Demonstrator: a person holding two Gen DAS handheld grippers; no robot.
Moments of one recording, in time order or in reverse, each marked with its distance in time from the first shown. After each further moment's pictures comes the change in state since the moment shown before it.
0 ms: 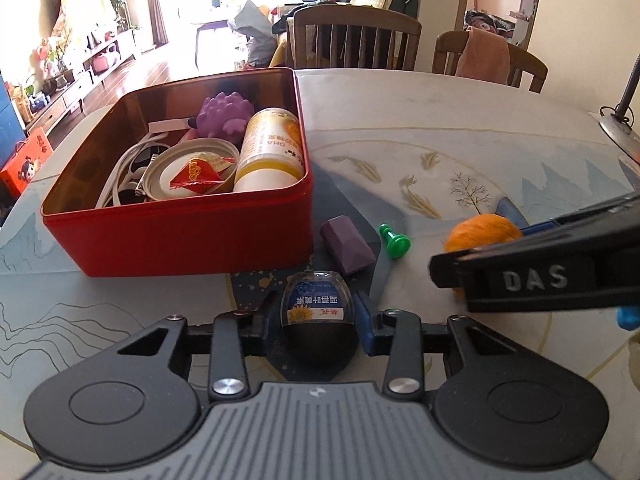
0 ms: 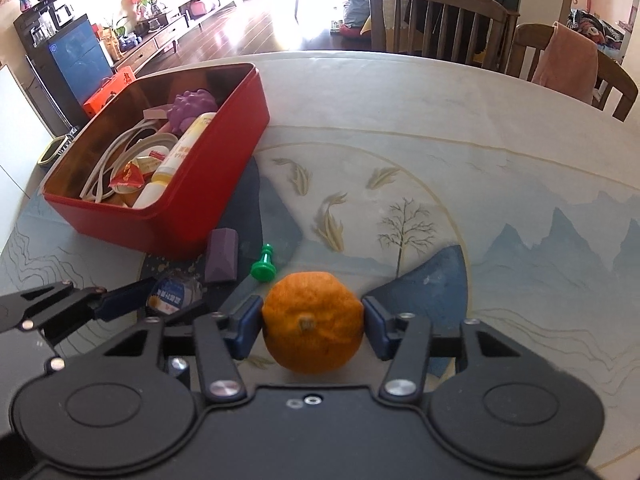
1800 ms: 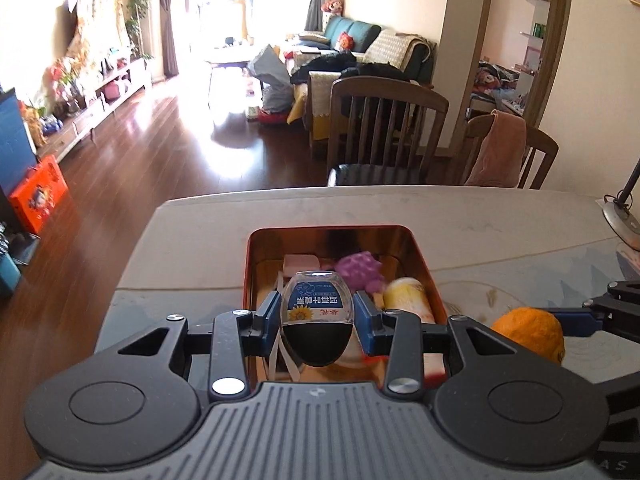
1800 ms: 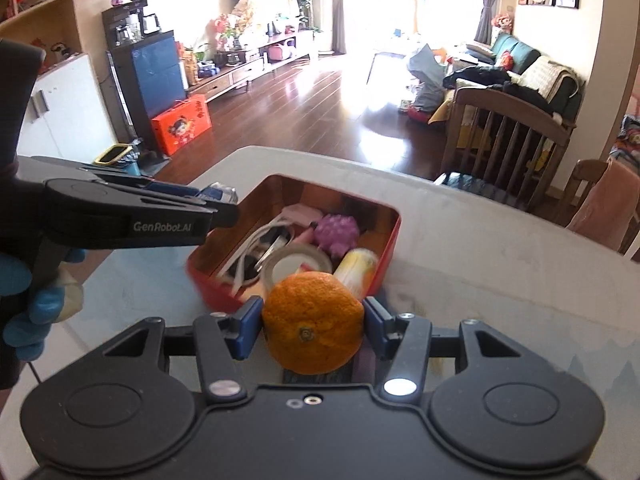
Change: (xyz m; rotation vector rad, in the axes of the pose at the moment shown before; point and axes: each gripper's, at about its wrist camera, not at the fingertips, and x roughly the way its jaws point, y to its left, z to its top) left arm -0.067 0.141 0.111 -0.041 -0.115 -0.044; right arm -0.064 0.118 0.064 -0.225 -0.191 0.047
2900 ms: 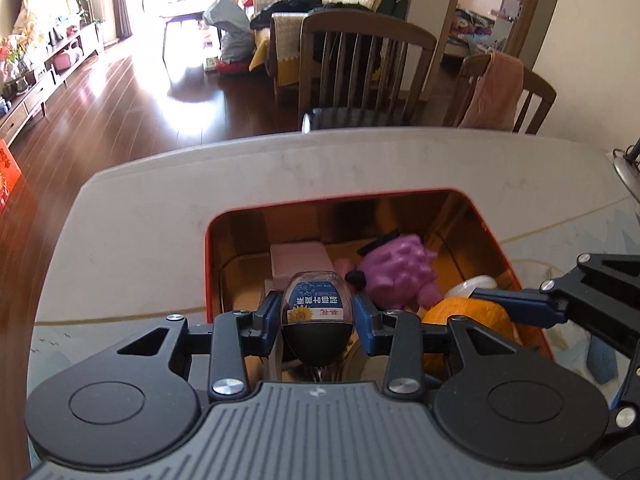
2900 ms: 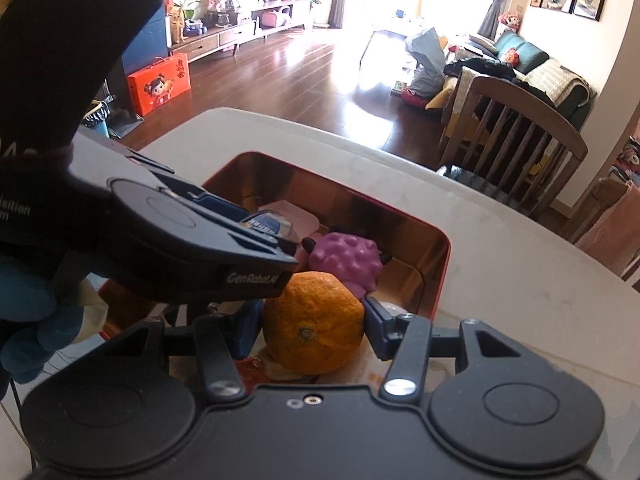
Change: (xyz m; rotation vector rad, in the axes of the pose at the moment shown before) left arm 0.134 0.024 0.014 0.070 0.167 -0.092; right arm 0.119 0.019 0.021 -0.086 0.089 -0.074
